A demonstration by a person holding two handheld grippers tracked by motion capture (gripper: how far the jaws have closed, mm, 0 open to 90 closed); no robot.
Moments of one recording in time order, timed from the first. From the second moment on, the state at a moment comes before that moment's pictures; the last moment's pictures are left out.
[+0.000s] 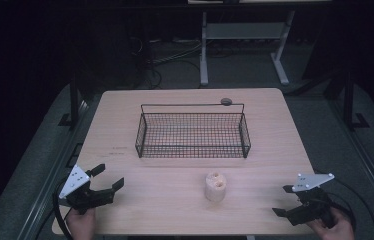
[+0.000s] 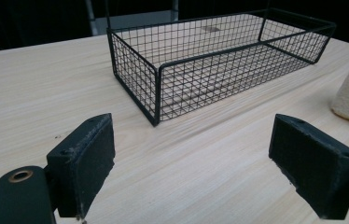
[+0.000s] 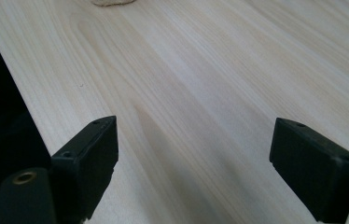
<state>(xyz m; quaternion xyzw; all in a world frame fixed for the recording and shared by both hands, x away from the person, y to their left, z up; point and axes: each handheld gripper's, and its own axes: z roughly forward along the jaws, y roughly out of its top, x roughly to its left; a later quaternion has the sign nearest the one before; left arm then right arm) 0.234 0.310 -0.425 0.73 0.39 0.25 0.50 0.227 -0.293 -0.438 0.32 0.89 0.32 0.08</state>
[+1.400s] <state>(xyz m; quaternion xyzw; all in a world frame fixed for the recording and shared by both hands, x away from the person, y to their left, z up) 0.235 0.312 -0.426 0.73 0.39 0.25 0.51 0.249 -0.232 -0.403 0.23 0.93 0.29 0.06</state>
